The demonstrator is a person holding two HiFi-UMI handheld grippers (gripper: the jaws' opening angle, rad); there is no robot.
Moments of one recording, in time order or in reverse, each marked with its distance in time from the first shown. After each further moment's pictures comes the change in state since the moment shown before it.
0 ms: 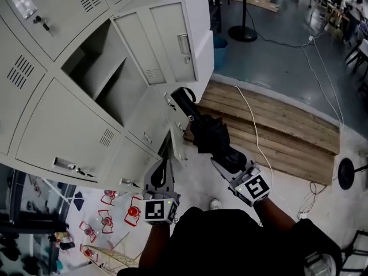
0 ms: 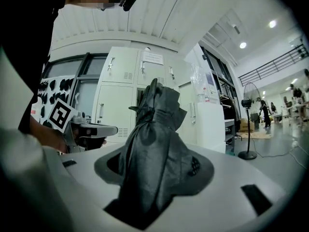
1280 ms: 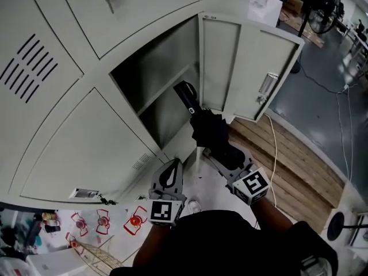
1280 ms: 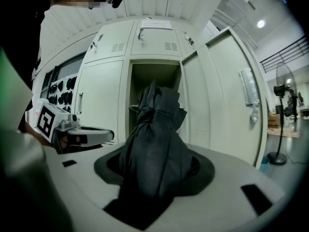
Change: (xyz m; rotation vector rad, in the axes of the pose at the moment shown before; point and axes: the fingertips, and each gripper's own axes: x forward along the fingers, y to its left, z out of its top) left arm 0.086 0.186 -0.001 -0.038 -0.004 0.141; right arm 0.276 -0.001 0.004 -0.015 0.093 0.235
